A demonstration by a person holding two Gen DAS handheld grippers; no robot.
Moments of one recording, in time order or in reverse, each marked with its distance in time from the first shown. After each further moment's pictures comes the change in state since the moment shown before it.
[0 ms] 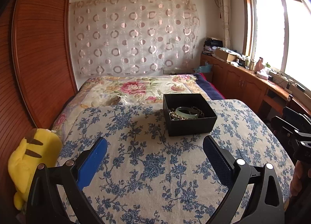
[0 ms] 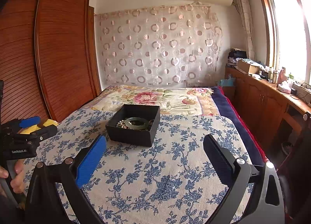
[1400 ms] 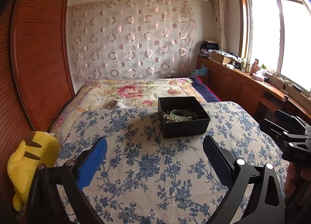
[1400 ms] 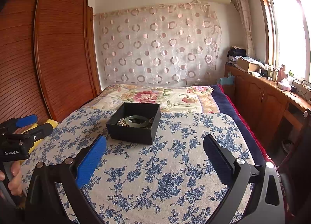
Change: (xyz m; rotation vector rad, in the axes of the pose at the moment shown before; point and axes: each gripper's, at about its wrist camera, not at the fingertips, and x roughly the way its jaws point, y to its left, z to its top) left arm -0.012 -0.008 -0.001 0.005 -0.025 -0.024; right arm 0.003 0.002 -0.007 0.007 0.005 0.001
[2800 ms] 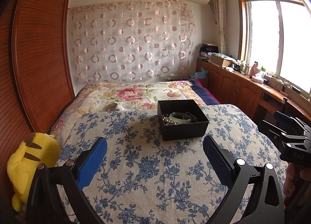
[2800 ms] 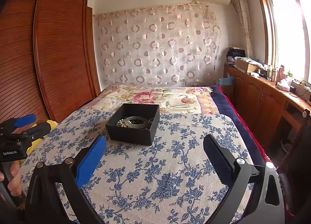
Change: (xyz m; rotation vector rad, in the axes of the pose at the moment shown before) left arm -0.009 0.000 0.004 0.002 -0.022 -0.001; right arm -0.007 0.001 0.002 0.002 -0.005 -0.008
